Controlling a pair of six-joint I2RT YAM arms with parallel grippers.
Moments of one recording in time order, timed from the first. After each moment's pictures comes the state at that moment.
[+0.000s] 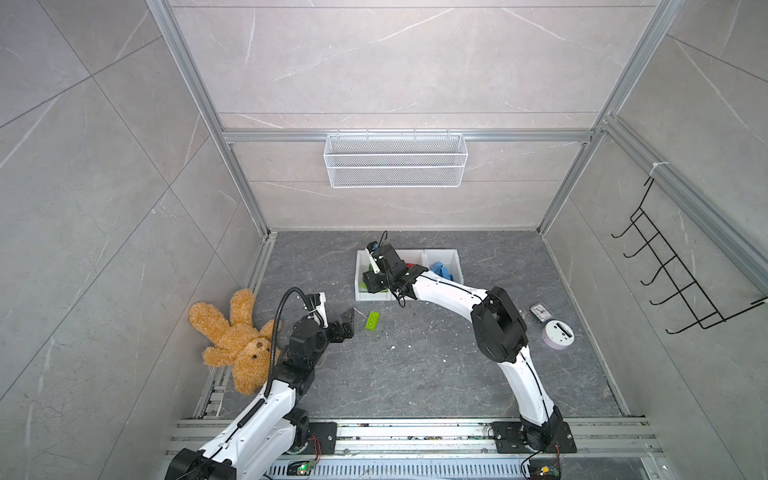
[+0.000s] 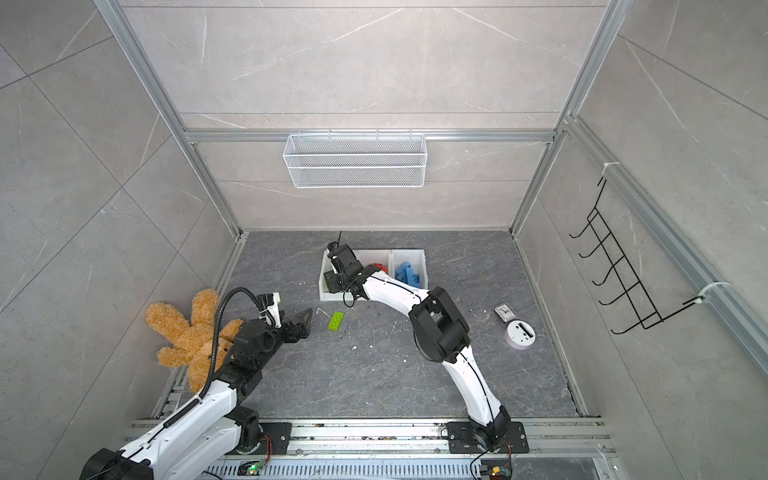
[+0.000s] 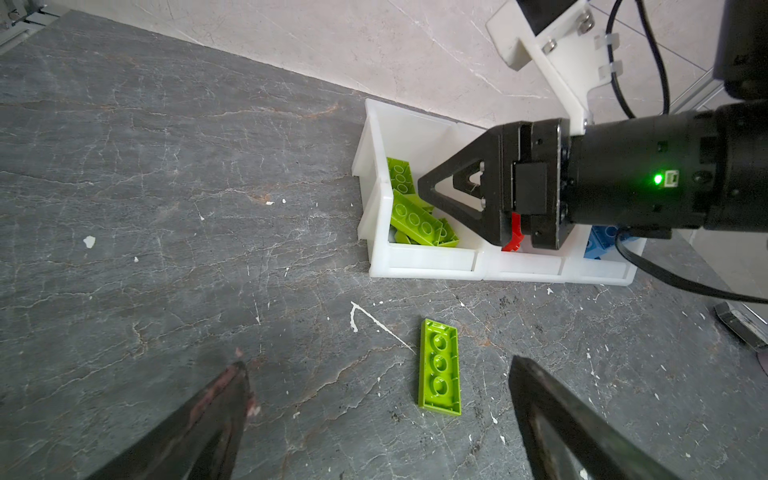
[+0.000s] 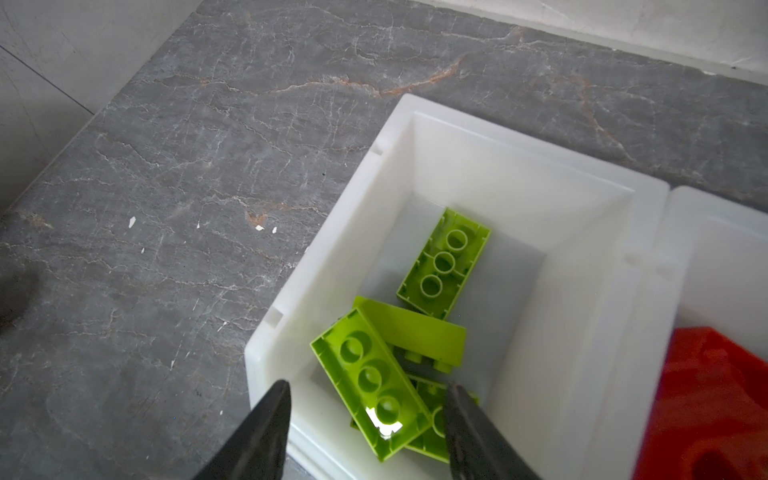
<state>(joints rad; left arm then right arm) -0.33 0.84 0.24 0.25 0.00 -0.34 0.77 2.26 1.84 -0.31 0.05 0.24</state>
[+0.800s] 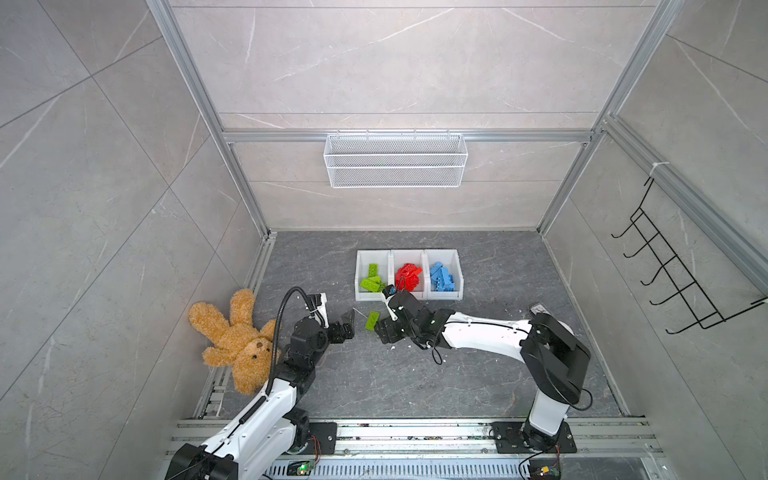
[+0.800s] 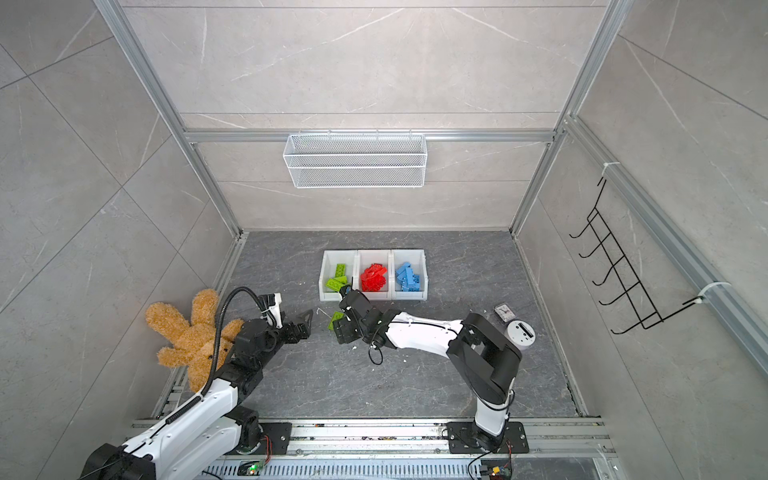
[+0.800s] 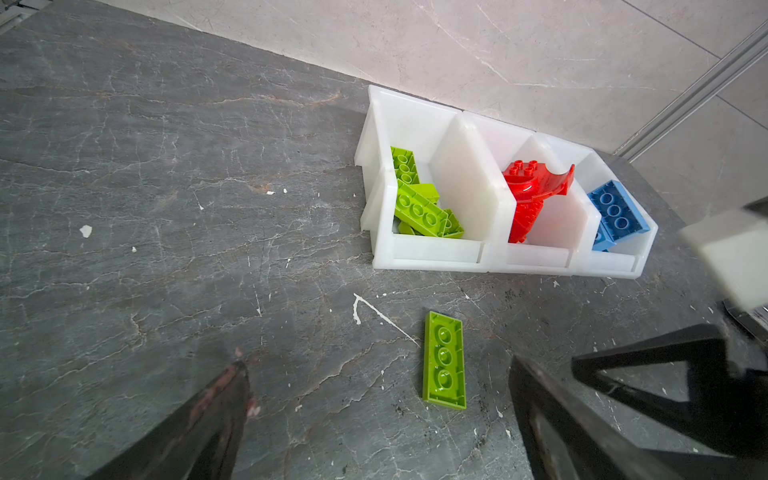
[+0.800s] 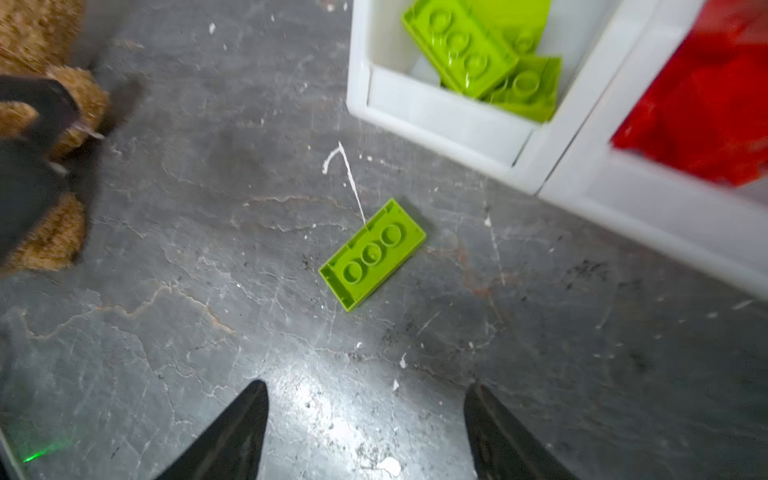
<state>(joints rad) -0.33 0.86 0.24 0.25 0.00 -0.34 0.94 1.84 1.15 -0.15 0.04 0.42</state>
